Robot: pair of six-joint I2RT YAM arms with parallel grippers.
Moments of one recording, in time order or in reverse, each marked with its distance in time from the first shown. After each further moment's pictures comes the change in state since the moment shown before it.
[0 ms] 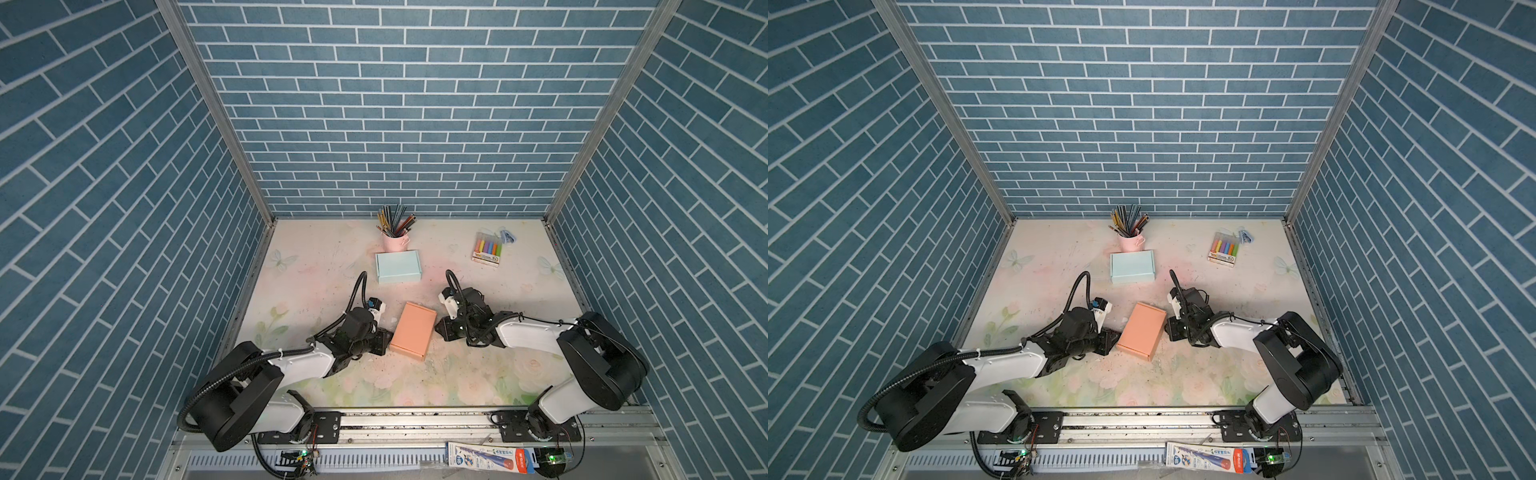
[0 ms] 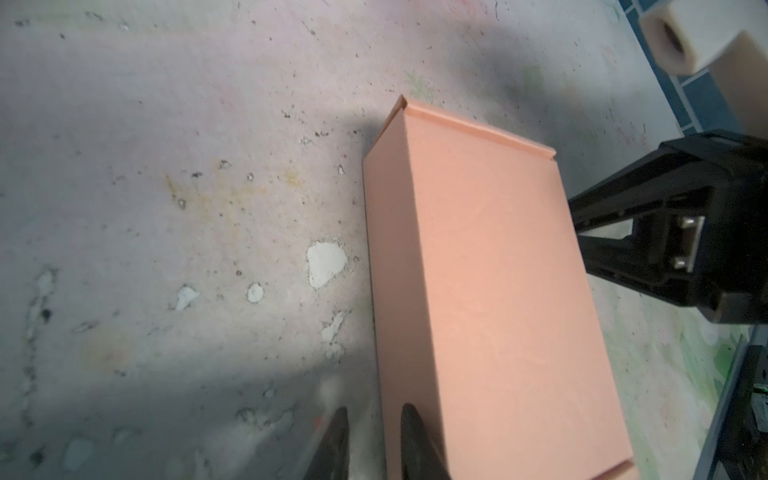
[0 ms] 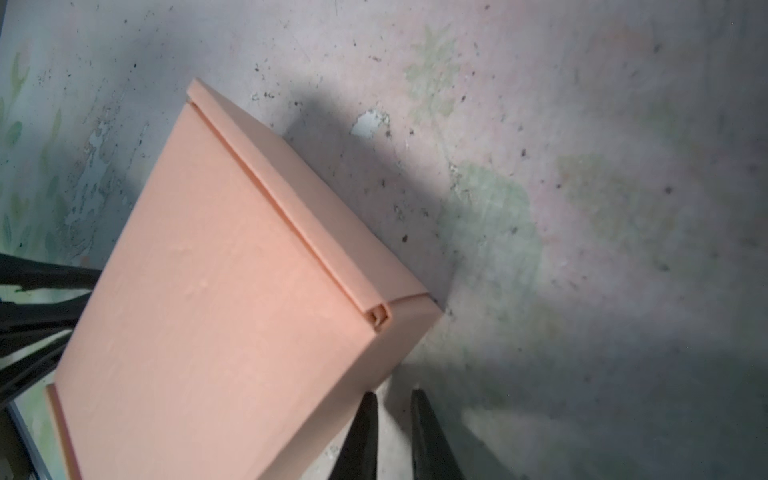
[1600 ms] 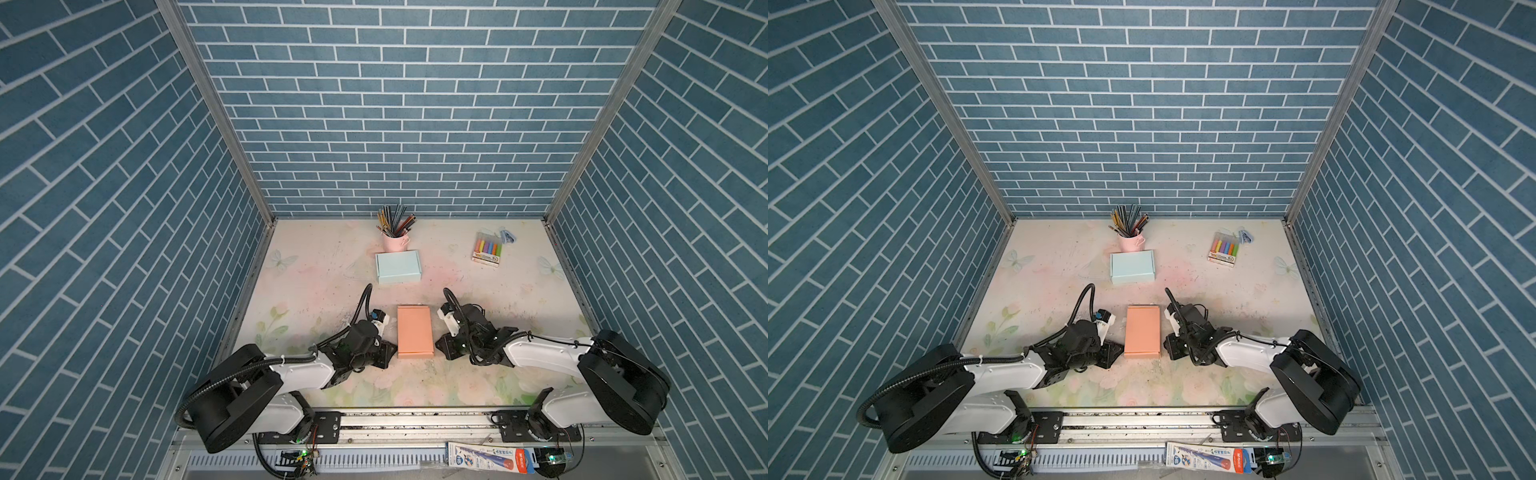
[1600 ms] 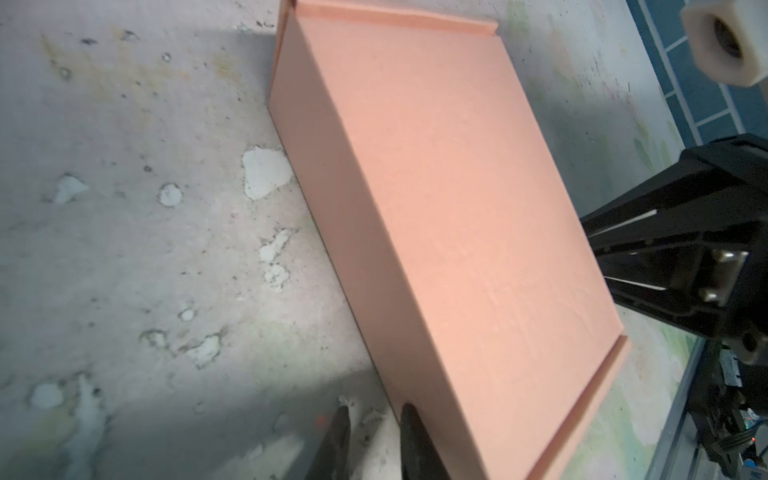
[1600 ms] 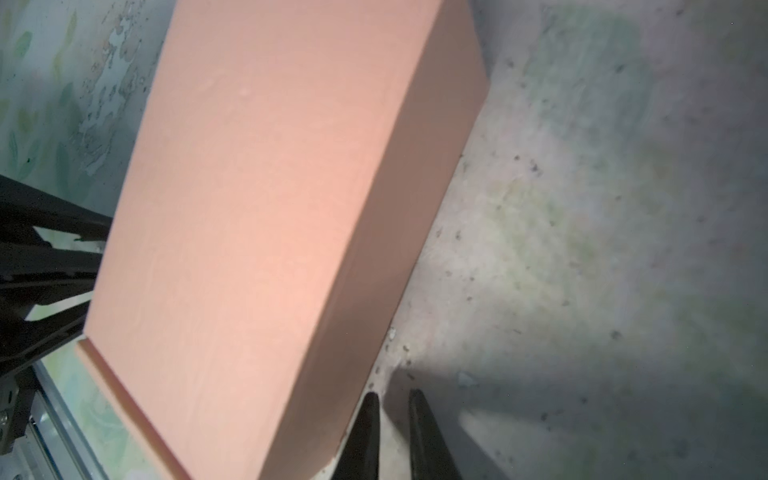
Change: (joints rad) left arm -0.116 -0.015 -0.064 0.048 -0.027 -0.096; right arm 0.136 -0.158 -0.137 -0.024 0.043 0.066
